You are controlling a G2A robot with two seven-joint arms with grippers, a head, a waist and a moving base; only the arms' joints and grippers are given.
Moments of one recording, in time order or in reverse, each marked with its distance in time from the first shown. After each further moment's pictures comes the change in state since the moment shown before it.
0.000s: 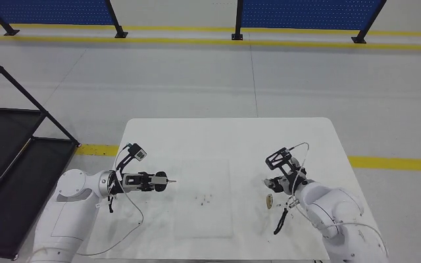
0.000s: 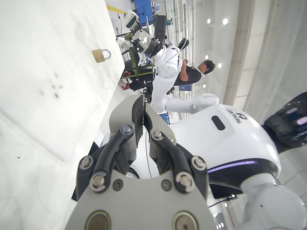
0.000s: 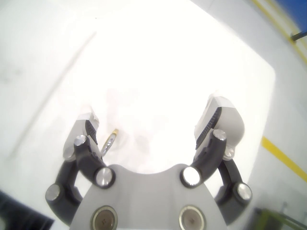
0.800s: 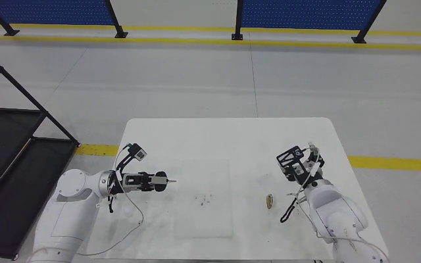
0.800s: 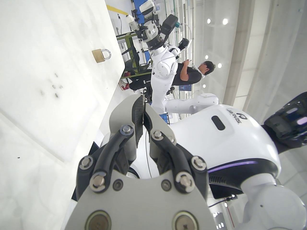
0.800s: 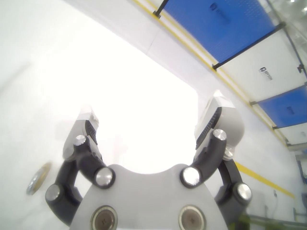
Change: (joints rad) left arm 0.000 0.000 0.000 0.000 0.000 0.000 0.000; right arm -0.087 0.020 -0.002 0.010 -0.510 0.020 -0.372
